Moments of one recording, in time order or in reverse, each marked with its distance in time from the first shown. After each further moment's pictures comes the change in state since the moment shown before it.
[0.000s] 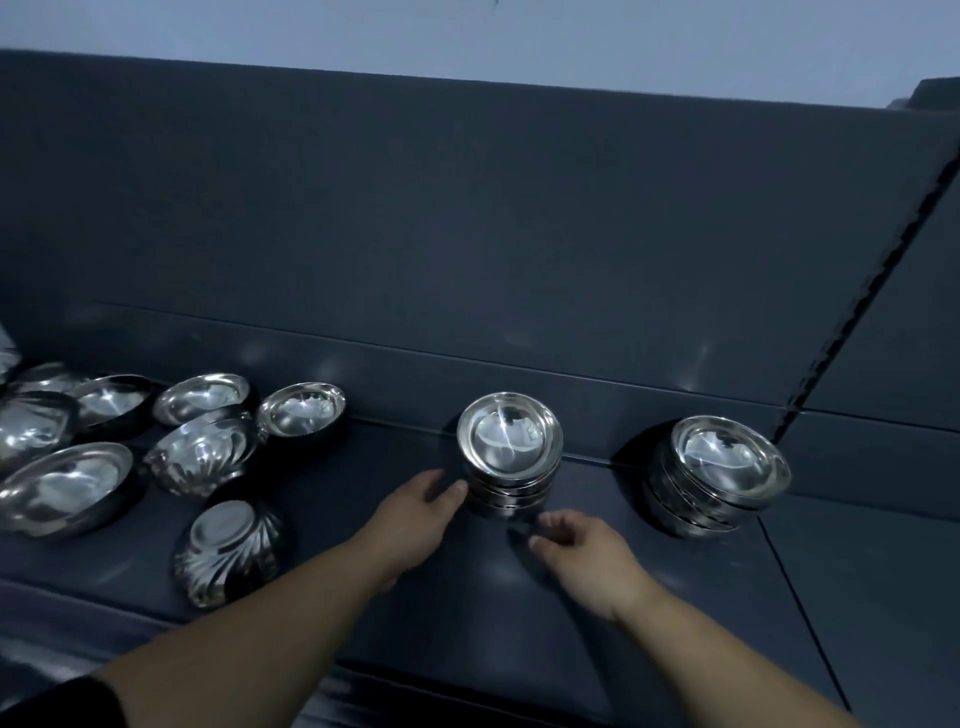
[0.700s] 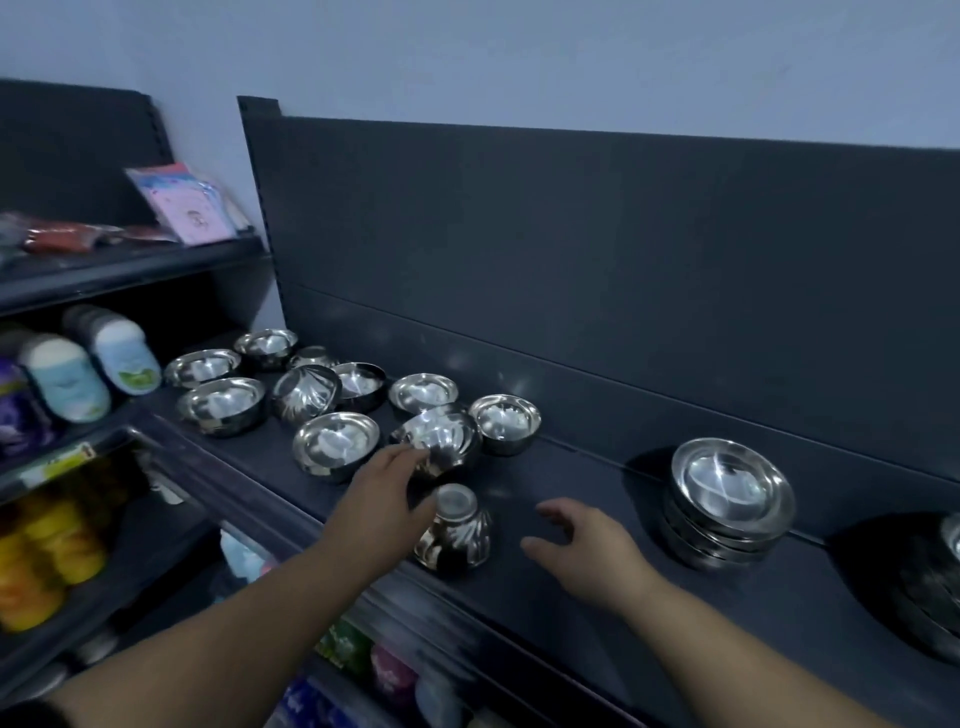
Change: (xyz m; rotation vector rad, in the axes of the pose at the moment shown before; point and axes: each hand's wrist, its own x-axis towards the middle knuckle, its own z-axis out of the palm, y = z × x) left_hand -0.094 -0.083 -0.187 0.610 0.537 0.176; right_hand -0.016 -0.132 0.130 -0.281 -0.184 -0.411
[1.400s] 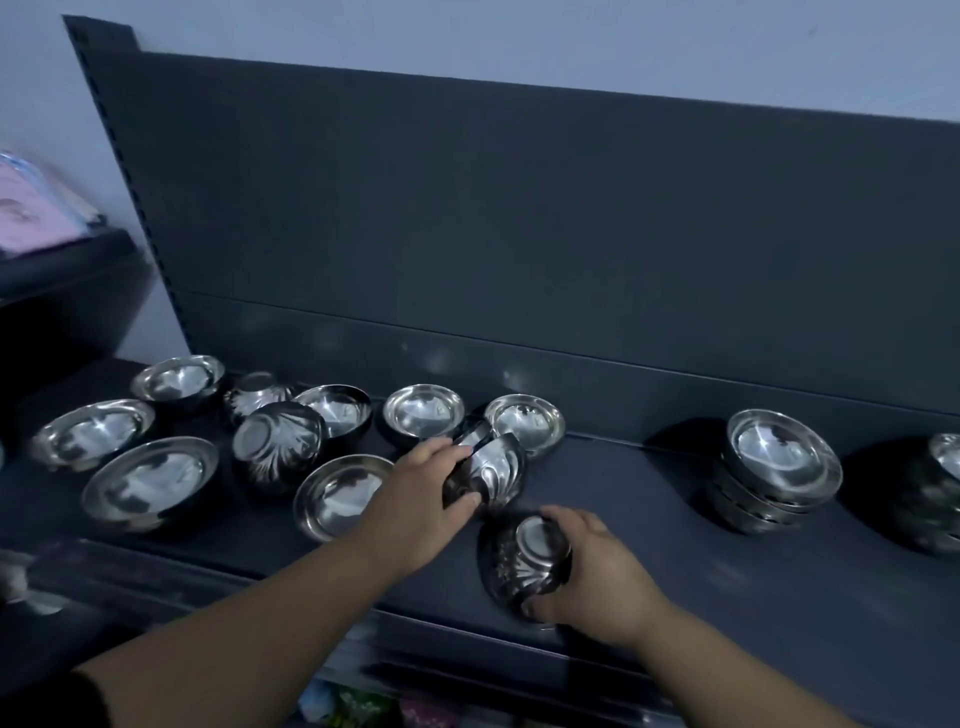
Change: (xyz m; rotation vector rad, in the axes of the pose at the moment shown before) left_hand 0.103 -0.085 -0.017 -0.162 -0.270 0.341; right_hand 0.040 -0.068 0.089 -0.059 0.102 0.190
